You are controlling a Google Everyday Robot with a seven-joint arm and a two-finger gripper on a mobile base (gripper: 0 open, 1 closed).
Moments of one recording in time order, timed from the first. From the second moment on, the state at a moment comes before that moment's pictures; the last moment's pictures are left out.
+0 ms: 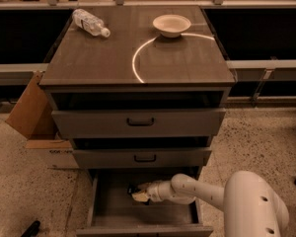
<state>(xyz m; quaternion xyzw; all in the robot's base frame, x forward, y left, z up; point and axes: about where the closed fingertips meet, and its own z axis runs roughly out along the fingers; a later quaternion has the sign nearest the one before) 0.571 0.036 0.196 -0.38 0.81 0.35 0.30</state>
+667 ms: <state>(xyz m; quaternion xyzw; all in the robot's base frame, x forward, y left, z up) 0.577 0.029 0.177 -0.36 0.81 0.37 0.29</state>
